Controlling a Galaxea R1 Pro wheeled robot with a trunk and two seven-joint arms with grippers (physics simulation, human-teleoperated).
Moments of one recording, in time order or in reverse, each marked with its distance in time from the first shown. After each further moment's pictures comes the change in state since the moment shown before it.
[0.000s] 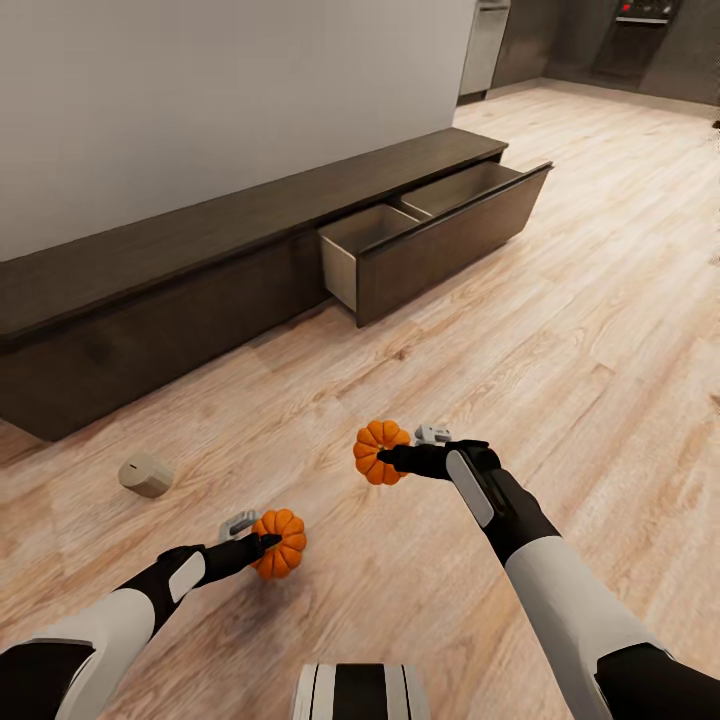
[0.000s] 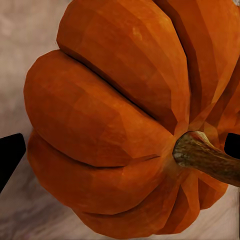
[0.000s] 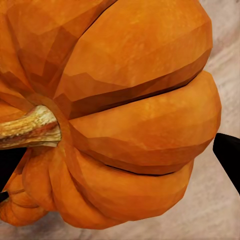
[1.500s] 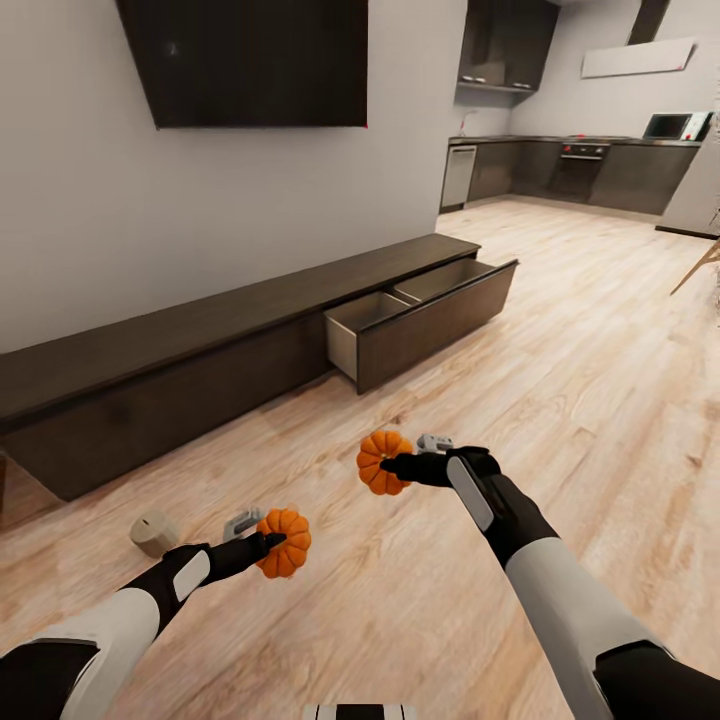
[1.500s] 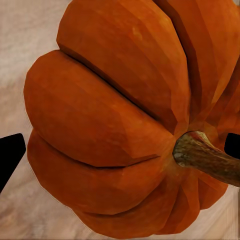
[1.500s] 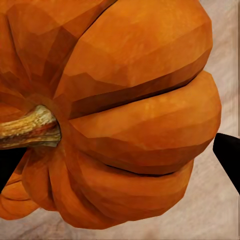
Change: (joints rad) left arm 0.000 -0.014 0.003 -0.006 0.002 0.006 0.001; right arm 0.000 -0.003 -0.003 0.059 0.002 -0.007 -0.003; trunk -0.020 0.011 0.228
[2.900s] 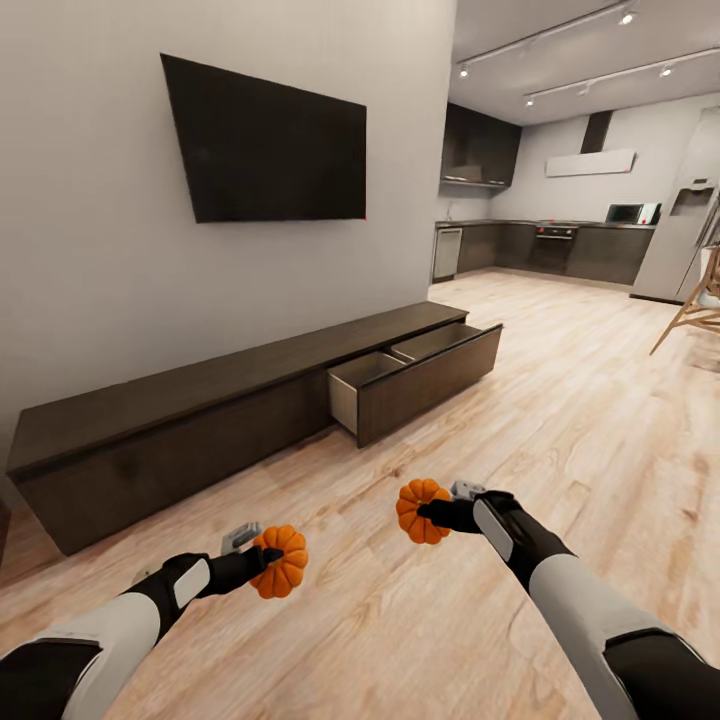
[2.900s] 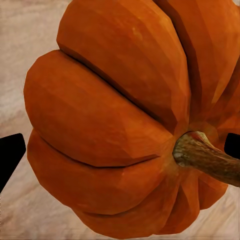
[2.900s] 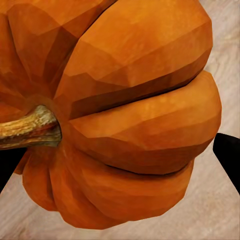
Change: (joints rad) left arm 0.001 -0.005 -0.002 0.050 0.000 0.039 0.053; right arm 0.001 -0.077 -0.005 0.355 0.001 -0.175 0.009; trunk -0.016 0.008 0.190
